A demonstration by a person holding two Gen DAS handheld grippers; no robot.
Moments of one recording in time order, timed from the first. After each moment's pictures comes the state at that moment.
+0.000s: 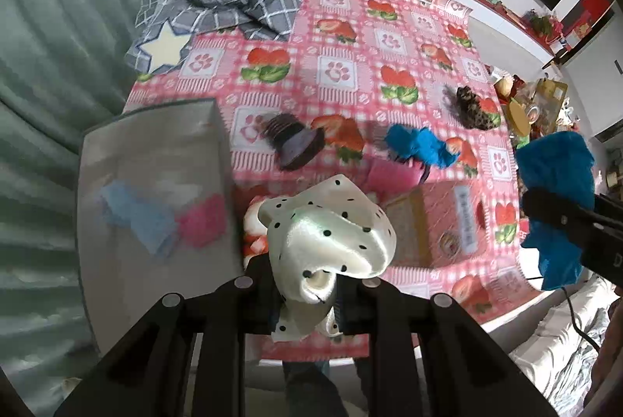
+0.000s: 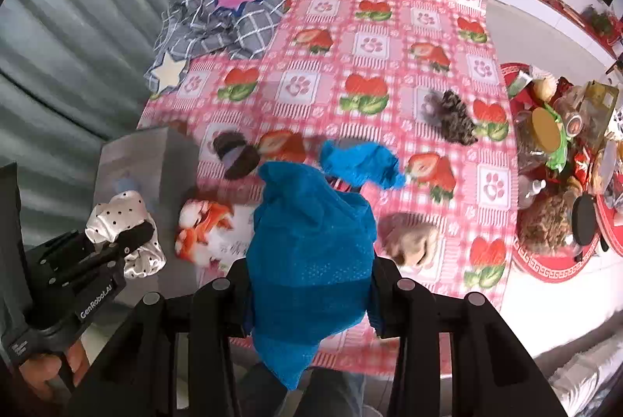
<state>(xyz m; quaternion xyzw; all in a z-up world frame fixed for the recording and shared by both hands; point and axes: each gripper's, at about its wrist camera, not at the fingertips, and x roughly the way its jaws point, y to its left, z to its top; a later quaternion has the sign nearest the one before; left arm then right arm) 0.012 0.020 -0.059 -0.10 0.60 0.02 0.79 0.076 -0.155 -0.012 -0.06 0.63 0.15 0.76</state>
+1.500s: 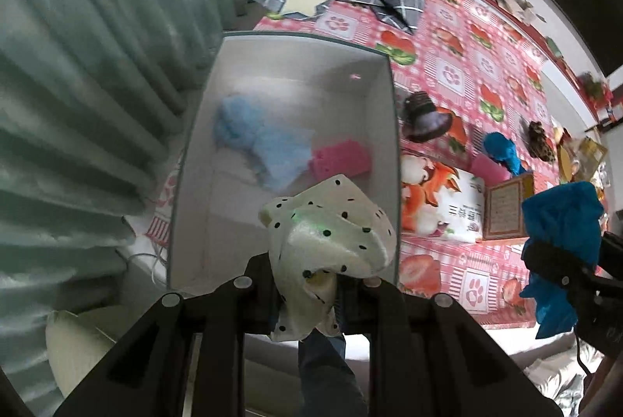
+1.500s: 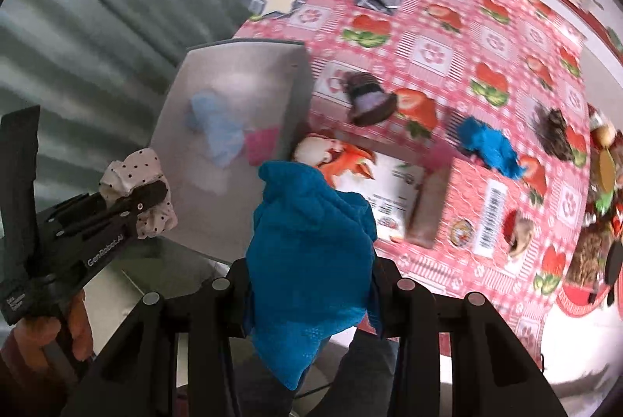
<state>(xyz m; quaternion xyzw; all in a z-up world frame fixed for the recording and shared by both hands) -0.083 0.143 -0.077 -0.18 0.60 0.14 0.77 0.001 -0.016 -0.037 -0.14 0.64 0.26 0.70</state>
